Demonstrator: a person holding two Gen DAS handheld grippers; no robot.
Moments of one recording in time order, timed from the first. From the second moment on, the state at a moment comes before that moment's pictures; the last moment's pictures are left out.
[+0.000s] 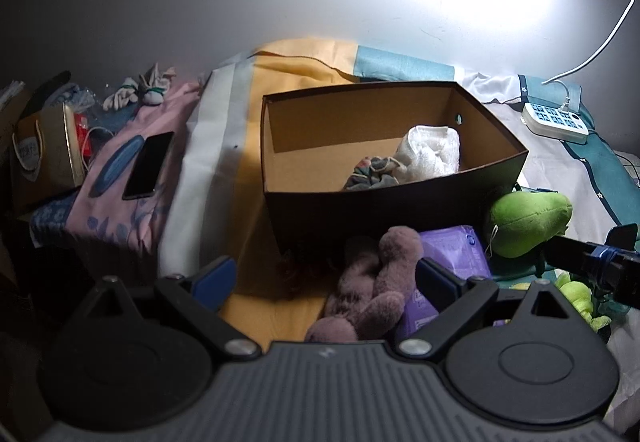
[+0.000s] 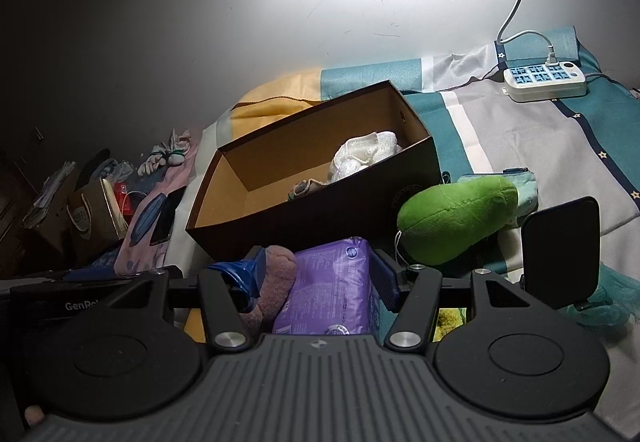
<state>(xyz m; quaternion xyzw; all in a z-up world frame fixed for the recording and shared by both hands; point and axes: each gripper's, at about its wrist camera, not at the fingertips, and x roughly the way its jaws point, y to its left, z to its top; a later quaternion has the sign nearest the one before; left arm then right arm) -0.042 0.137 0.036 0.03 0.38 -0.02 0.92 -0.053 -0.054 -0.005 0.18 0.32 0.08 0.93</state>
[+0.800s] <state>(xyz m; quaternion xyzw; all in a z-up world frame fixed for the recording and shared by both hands) -0.100 0.185 -0.037 -0.05 0.44 -0.11 0.89 -0.090 -0.080 -0.046 0.18 0.38 0.09 0.90</state>
